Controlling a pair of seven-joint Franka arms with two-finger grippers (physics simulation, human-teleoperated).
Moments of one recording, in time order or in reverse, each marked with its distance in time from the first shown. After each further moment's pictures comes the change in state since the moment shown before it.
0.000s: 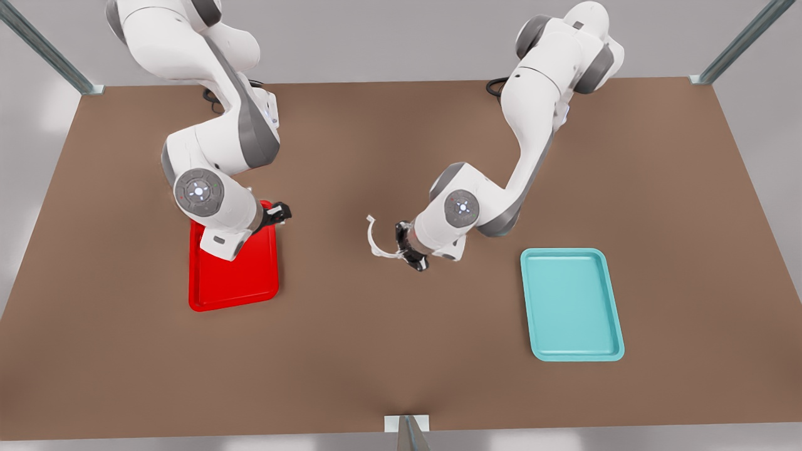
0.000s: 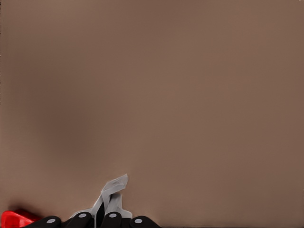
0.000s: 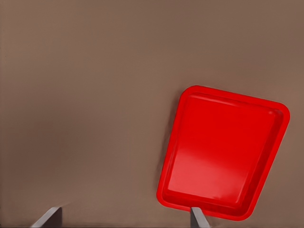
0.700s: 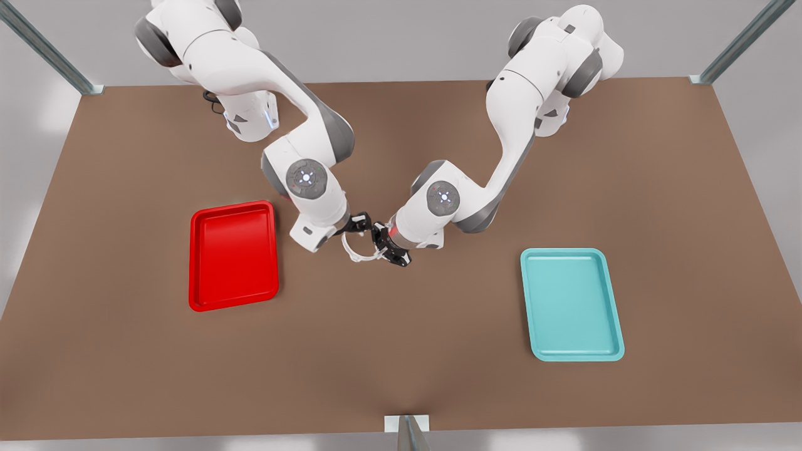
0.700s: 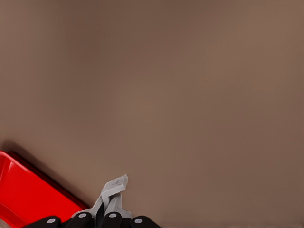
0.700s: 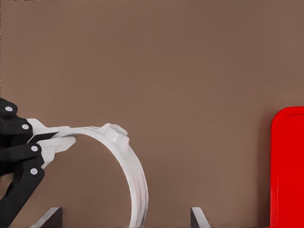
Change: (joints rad) left arm -0.048 0.039 -0.018 0.000 -0.006 0.155 -0.253; right arm 0.174 0.112 0.048 -0.043 -0.004 0.364 0.455
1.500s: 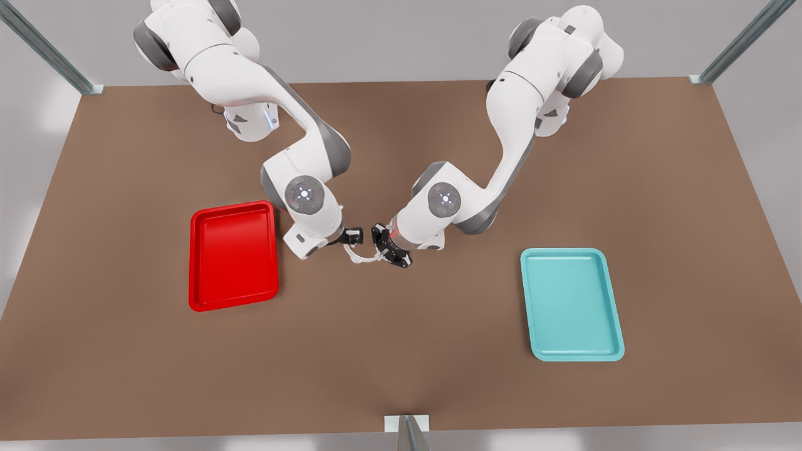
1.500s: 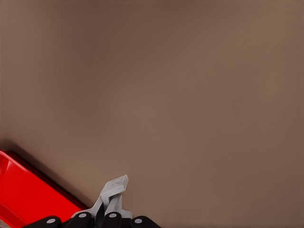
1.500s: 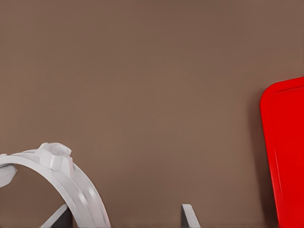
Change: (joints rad) left arm 0.003 0.003 0.001 -0.002 -0.004 0.004 0.000; right arm -0.027 0.020 -0.002 -0.071 -0.027 0.051 0.150
